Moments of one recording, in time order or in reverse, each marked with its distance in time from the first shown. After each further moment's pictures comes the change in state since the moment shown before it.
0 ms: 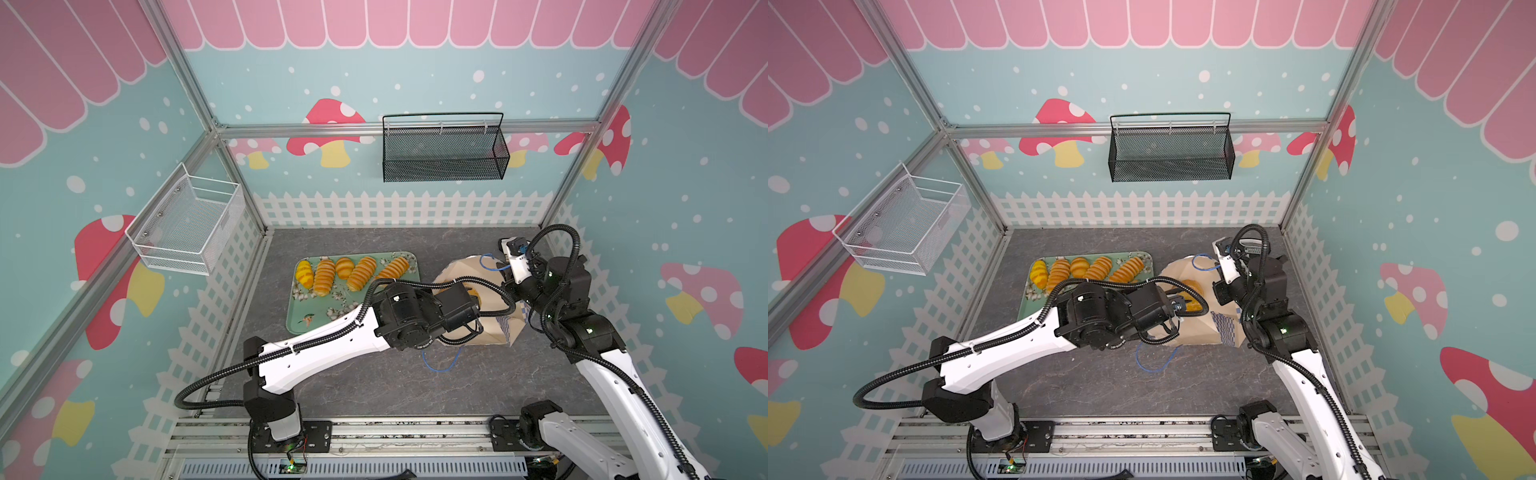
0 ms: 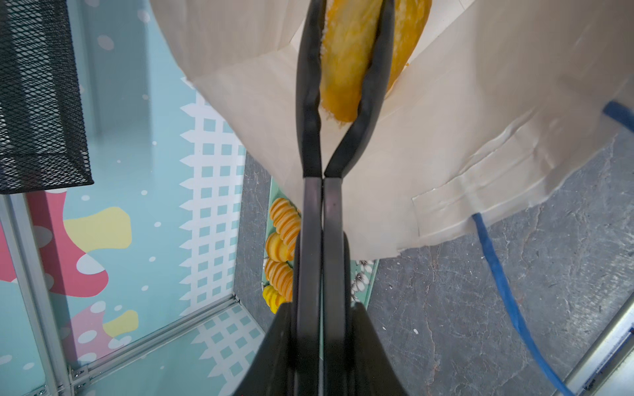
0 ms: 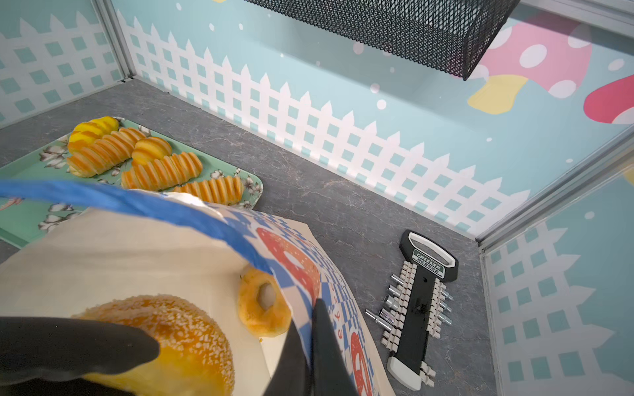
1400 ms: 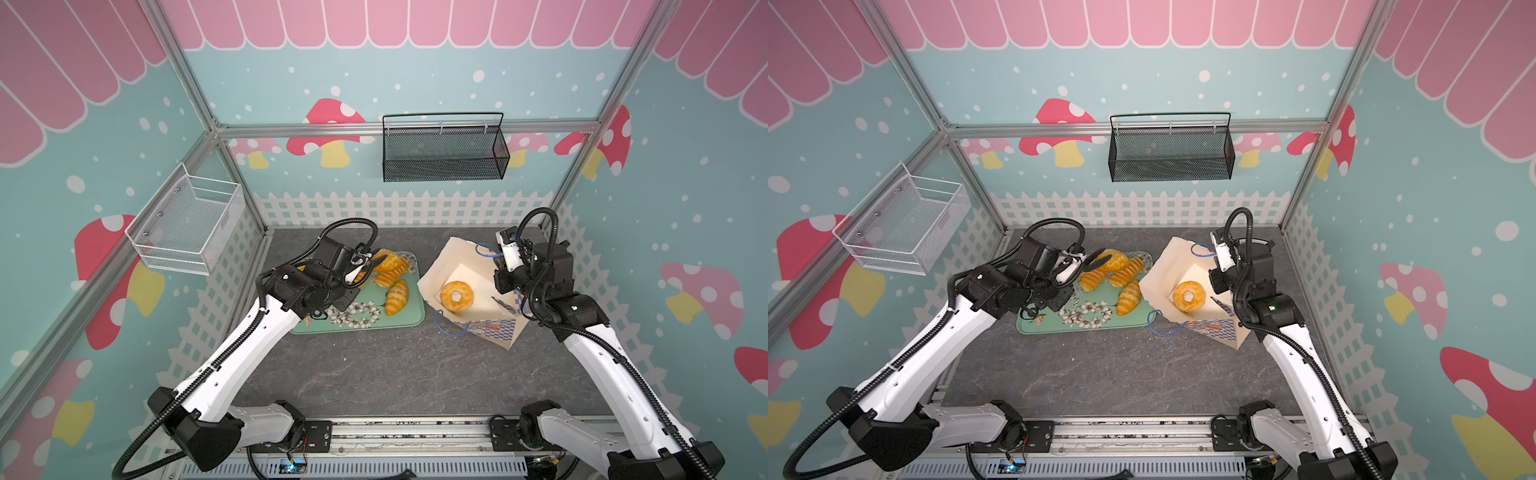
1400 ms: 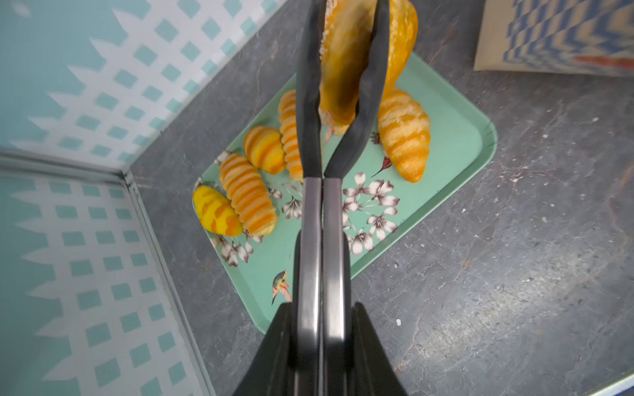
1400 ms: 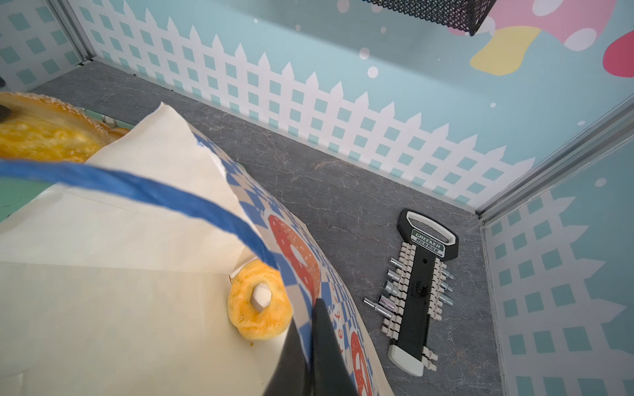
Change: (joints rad) left arm 0.728 -0.431 -0.597 0.324 0.444 -0.085; right arm 0.000 0.141 0.066 -0.006 0.058 0.051
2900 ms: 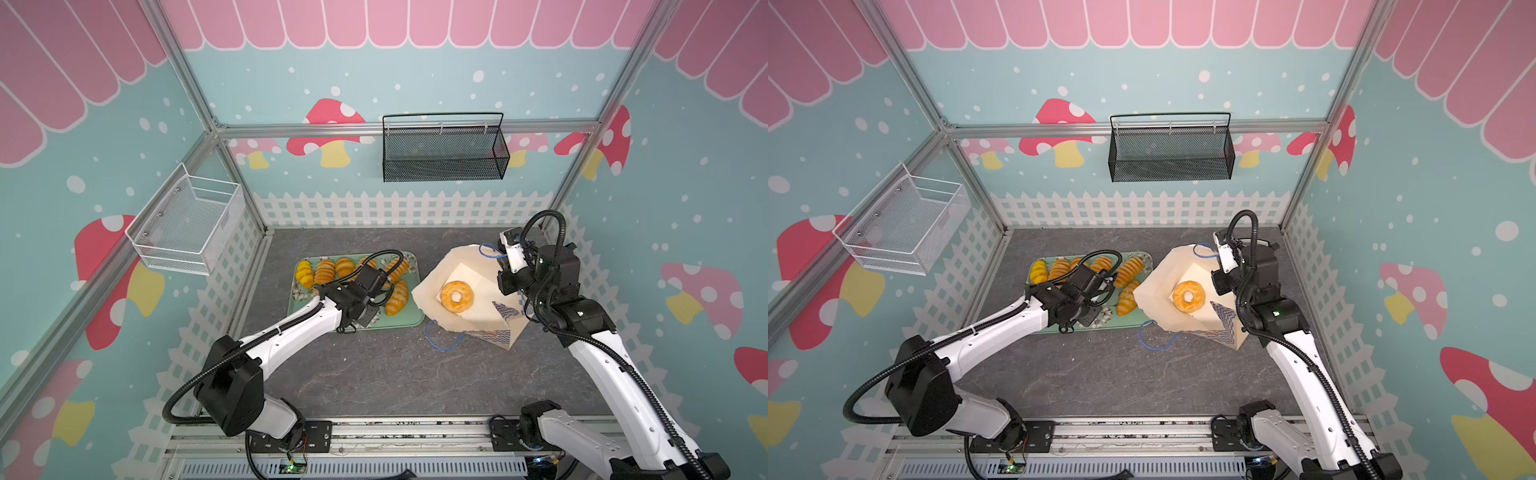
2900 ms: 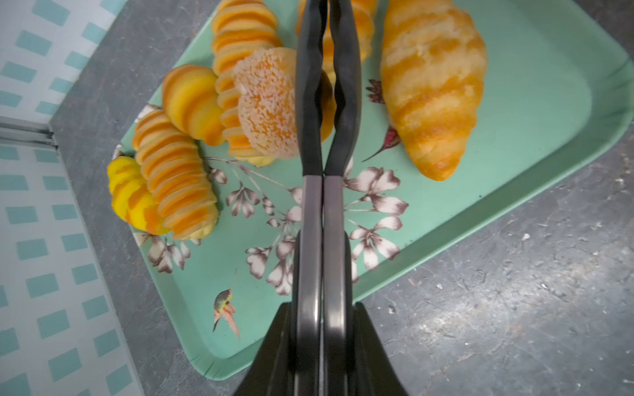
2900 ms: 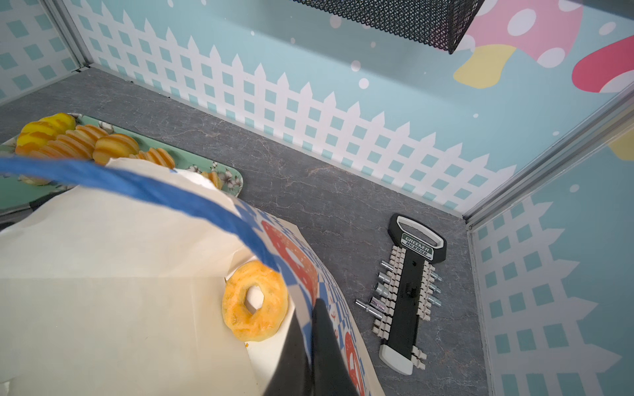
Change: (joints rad) left arm -0.143 0.220 -0.281 0.317 -0.142 -0.145; right arm 0.000 -0.042 0.000 -0.008 0.016 -0.016
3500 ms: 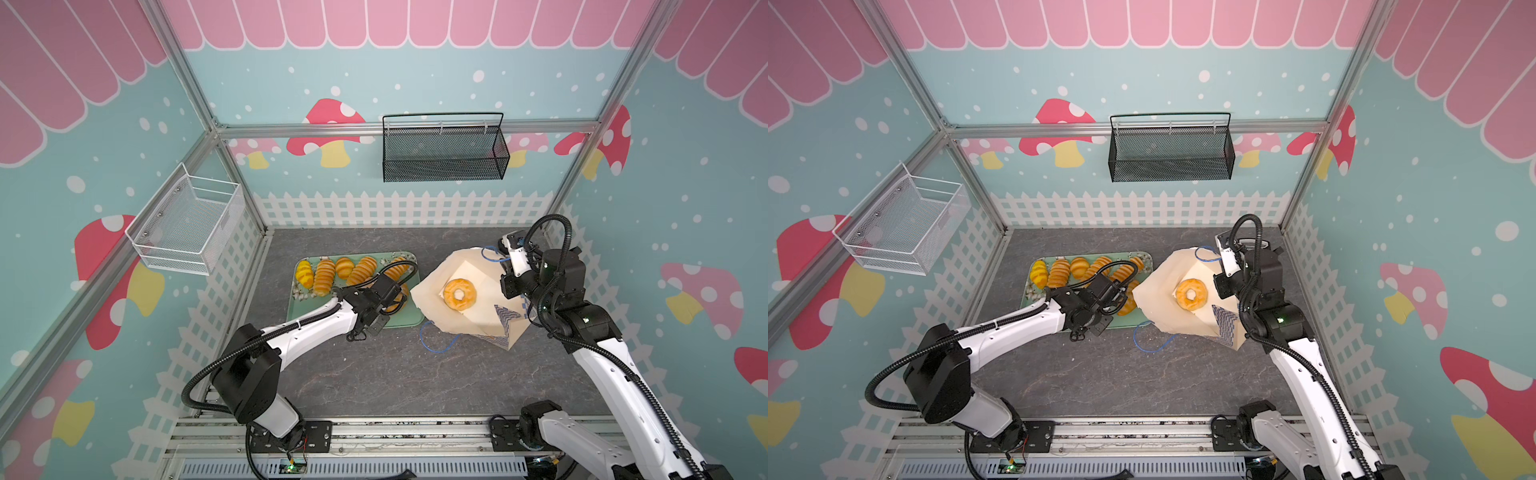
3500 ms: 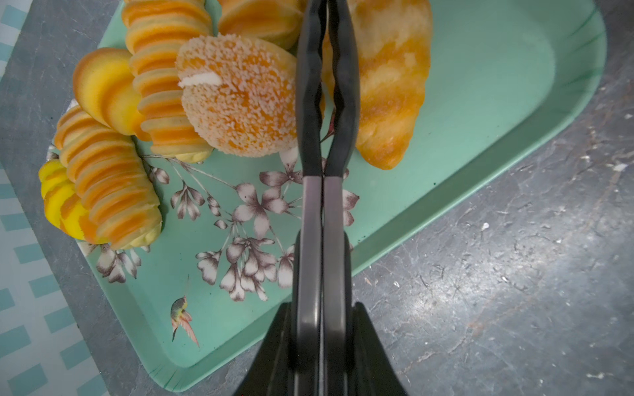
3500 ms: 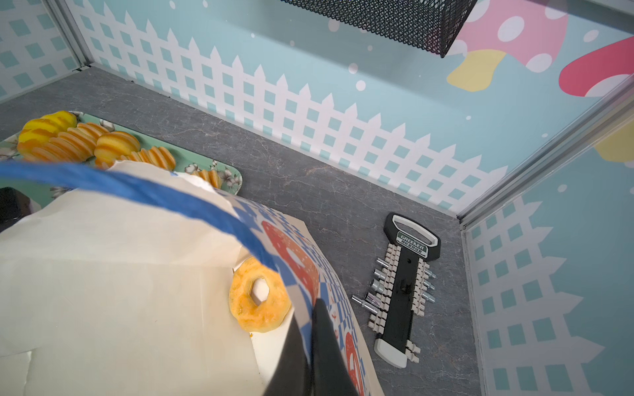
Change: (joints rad) left arm -0.065 0.065 0.000 -0.006 0.022 -0.060; right arm 0.000 -0.042 -0.011 -0.021 0.004 -0.011
